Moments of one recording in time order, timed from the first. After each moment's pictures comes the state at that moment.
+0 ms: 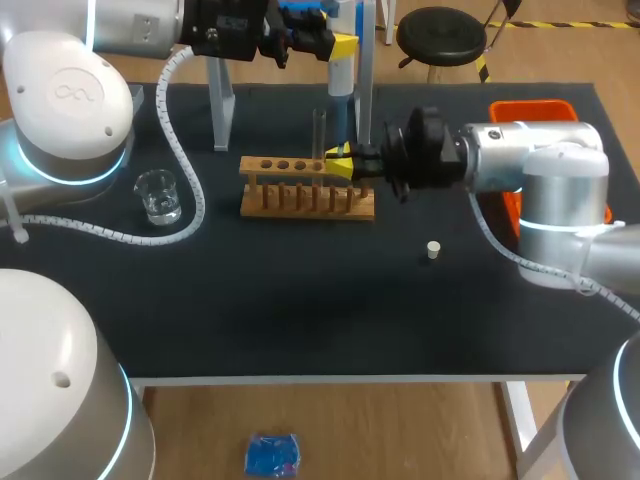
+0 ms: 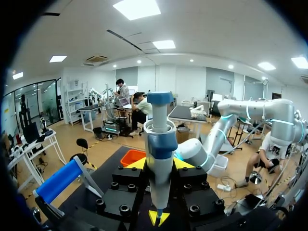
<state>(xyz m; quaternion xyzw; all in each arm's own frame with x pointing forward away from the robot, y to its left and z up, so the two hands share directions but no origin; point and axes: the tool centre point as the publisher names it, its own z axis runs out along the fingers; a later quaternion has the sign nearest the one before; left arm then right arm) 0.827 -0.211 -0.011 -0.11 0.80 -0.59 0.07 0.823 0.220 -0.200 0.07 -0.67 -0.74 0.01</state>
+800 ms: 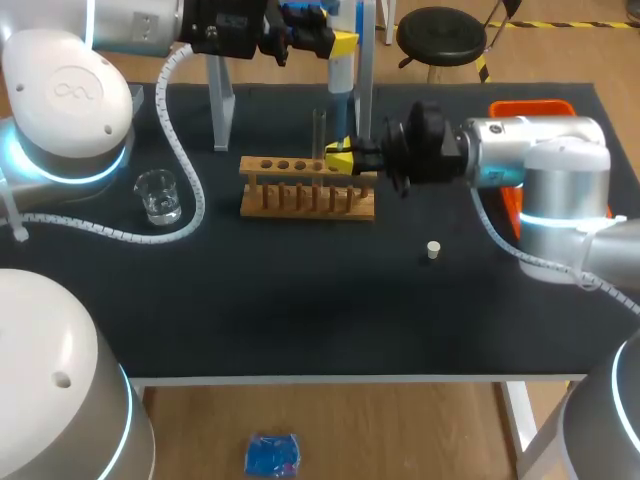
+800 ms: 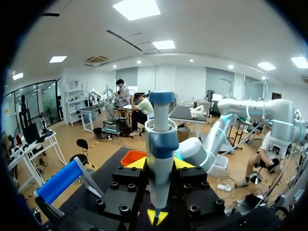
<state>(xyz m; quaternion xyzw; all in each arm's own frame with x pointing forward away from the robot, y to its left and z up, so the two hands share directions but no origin) 0.827 -0.211 -0.008 -0.11 0.80 -0.59 0.07 0.829 0.220 -0.193 0.06 -0.67 -0.74 0.01</state>
